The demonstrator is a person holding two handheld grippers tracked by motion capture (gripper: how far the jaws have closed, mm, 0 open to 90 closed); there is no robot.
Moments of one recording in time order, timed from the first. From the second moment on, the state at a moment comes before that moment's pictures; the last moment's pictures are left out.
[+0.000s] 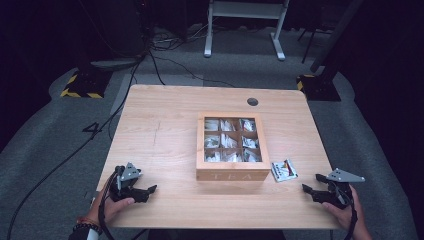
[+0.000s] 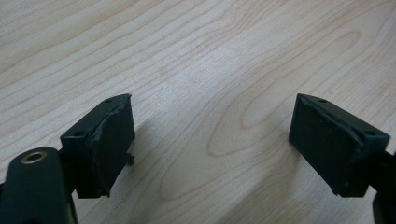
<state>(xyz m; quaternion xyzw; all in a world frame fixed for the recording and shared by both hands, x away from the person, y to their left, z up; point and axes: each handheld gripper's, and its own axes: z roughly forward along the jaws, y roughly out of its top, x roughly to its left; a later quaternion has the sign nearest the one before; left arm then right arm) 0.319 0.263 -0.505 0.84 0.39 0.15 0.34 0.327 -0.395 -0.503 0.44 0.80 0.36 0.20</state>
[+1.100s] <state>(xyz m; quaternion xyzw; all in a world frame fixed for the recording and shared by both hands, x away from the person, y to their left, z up) 0.321 0.264 -0.505 0.84 0.39 0.15 0.34 0.328 -0.394 -0.504 0.45 0.80 0.36 0.20</state>
